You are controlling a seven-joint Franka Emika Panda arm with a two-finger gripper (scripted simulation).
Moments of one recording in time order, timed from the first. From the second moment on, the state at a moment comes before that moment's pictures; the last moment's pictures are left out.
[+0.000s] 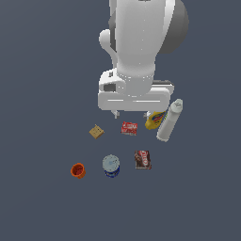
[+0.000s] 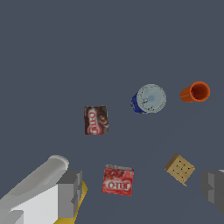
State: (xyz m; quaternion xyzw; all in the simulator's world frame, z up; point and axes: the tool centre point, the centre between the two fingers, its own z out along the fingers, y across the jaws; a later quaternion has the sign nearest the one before) arm 0.040 0.037 0.299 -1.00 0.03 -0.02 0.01
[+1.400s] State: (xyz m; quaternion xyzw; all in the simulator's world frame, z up) arm 0.123 -0.039 0.128 -0.94 0.33 0.00 0.00
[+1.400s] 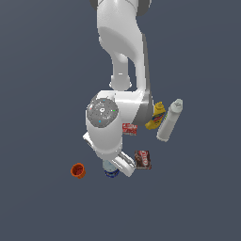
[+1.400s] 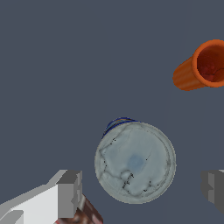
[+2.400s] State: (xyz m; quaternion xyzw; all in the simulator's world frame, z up) arm 0.123 -0.040 0.075 -0.94 0.33 0.00 0.00
